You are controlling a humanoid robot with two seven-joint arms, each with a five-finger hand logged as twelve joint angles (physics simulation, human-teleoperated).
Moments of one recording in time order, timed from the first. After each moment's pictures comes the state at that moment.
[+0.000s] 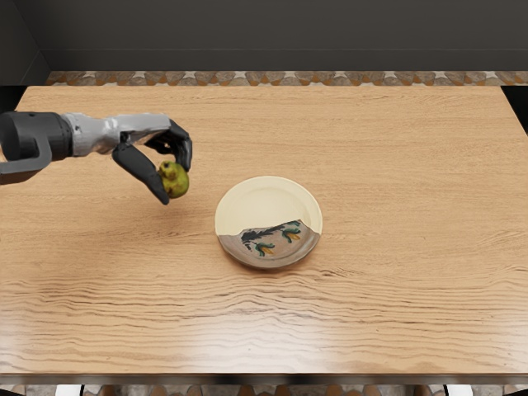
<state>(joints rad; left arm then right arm) -1.14 0.83 -0.27 -1.47 0.84 -0.38 0.08 -0.03 0.00 0.04 0.10 0.10 0.07 -0.28</state>
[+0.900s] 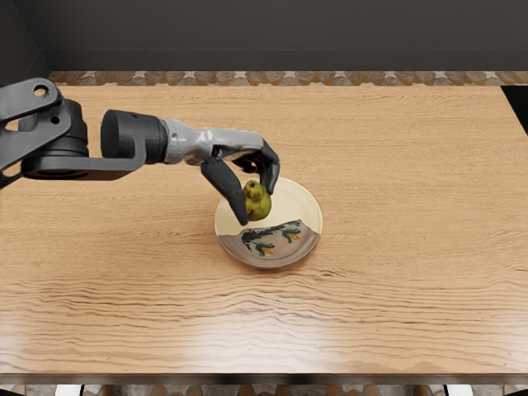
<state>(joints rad) -1.23 0.53 -0.28 -1.44 0.79 -0.43 0.20 -0.03 0.00 0.04 0.10 0.10 0.07 -0.28</state>
